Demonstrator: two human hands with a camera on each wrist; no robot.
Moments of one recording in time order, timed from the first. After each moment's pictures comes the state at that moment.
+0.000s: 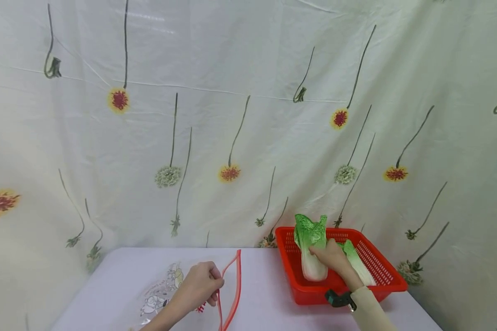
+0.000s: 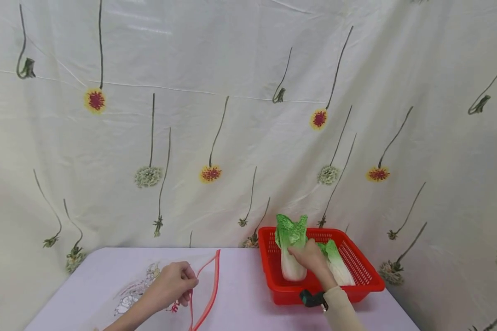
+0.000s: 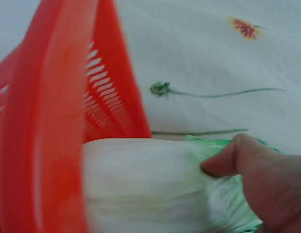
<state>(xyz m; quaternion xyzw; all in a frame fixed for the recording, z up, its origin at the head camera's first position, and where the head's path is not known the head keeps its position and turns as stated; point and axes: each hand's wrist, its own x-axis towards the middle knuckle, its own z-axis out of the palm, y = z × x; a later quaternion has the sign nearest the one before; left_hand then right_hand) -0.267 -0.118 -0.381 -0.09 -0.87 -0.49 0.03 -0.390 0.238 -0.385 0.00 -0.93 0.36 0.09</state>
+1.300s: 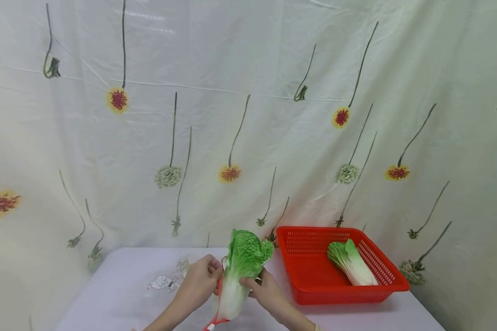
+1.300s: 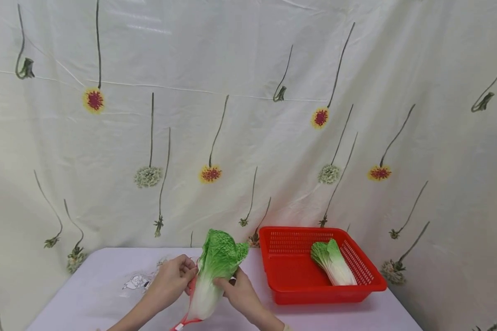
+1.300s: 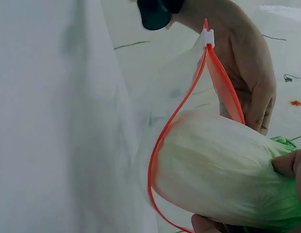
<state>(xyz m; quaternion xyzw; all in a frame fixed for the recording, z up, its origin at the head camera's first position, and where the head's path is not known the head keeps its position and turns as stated) -0.271 -0.113 -0.380 -0.07 -0.85 -0.51 0.12 -0.304 0.071 -0.425 0.17 -0.74 0.64 -0.07</state>
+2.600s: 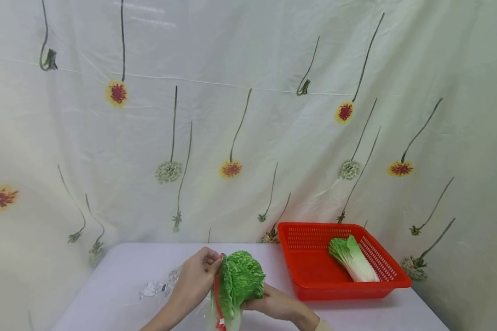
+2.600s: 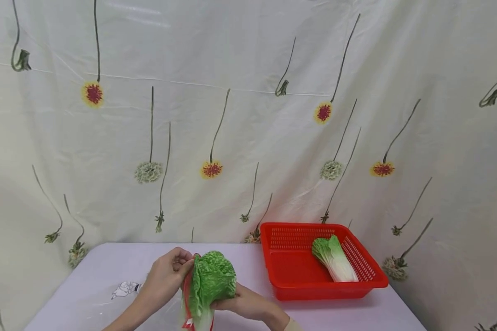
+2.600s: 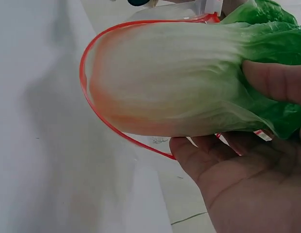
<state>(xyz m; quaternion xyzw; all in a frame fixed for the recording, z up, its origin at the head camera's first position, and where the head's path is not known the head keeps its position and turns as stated) -0.256 -0.115 -0.369 -0.05 -0.85 -0.50 0.18 -0.304 0.095 -0.429 0.42 -0.68 0.54 -0.26</state>
